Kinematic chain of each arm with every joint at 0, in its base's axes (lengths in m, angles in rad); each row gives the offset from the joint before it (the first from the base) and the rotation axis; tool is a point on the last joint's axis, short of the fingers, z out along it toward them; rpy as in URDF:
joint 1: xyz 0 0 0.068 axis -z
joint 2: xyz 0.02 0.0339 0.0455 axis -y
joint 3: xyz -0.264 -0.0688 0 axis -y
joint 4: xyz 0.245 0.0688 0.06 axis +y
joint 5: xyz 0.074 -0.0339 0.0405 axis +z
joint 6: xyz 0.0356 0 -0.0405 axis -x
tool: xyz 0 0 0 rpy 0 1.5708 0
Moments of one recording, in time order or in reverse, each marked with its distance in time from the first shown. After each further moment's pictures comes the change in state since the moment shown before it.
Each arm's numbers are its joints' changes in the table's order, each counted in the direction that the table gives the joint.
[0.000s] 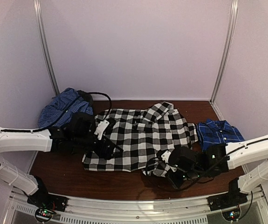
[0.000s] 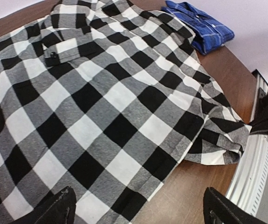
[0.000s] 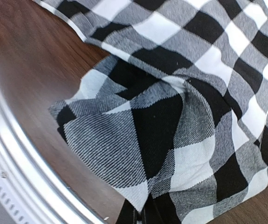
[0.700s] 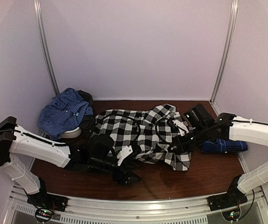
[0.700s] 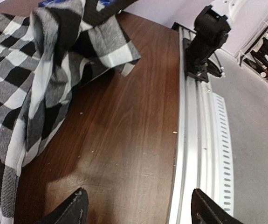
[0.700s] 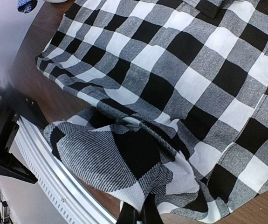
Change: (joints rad) left arm 0.293 -0.195 -0.068 -0.360 -0.156 -0.097; right arm 0.509 0.018 0.205 0.085 0.510 0.096
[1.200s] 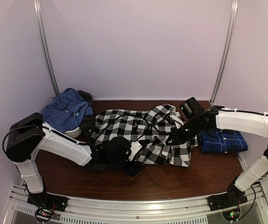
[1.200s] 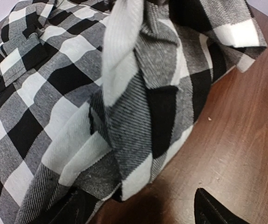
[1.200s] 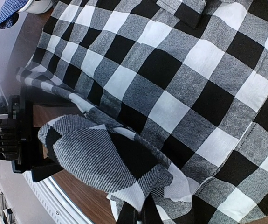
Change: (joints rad) left arm -0.001 -0.286 0.171 0.026 0.469 -0.002; right arm 0.156 -0.223 0.121 -0.013 0.095 0.089
